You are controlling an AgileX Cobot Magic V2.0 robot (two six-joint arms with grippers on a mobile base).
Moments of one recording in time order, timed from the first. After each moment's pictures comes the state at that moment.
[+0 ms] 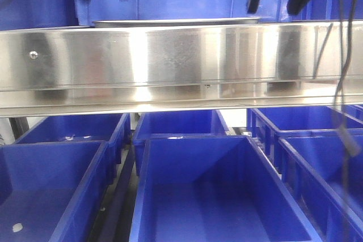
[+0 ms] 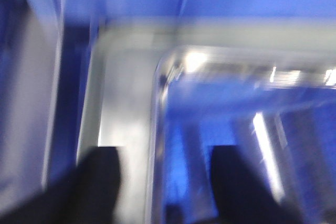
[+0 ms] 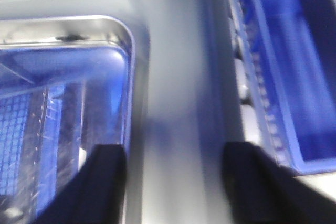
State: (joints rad) left arm -0.48 1.79 -1.73 0.34 0.83 -0.60; right arm 0.34 1.79 -1.67 -0.18 0.99 0.54
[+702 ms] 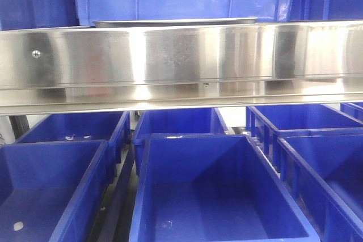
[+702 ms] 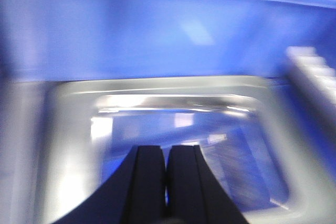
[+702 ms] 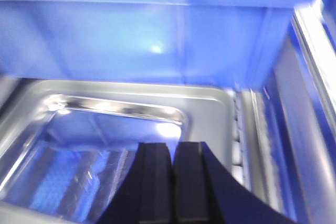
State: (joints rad) left arm -0.57 1.46 -1.53 0.31 0.67 -0.59; right arm 0.37 1.39 -1.50 -0.18 0.75 0.38
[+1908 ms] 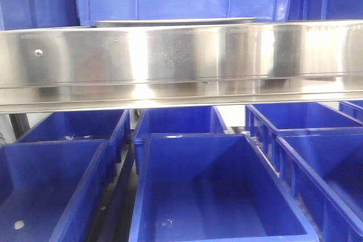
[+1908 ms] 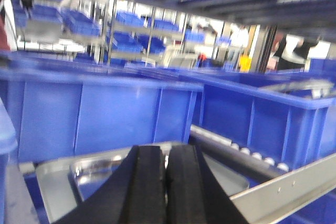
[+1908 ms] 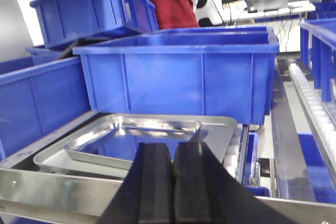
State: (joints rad) left arm -0.58 0.51 -0.60 0.45 0.04 -0.58; right arm 0.37 0.40 -0.60 -0.20 0.31 0.37
